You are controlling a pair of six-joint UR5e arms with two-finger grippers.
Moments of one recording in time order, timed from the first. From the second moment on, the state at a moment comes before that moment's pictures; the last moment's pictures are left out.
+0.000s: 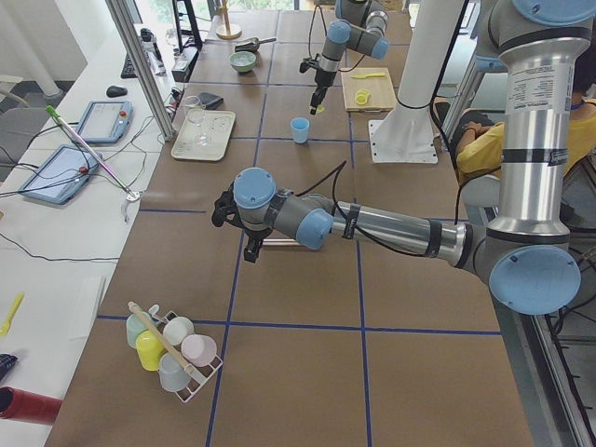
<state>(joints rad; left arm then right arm) -1.41 -1.54 -1.77 -1.84 -2.54 -0.19 0.36 -0.89 1.83 -1.55 1.60 1.70</state>
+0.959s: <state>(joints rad) -1.41 -1.54 -1.78 -1.84 -2.54 -0.21 0.40 -0.82 1.68 -1.47 1.63 1.72</state>
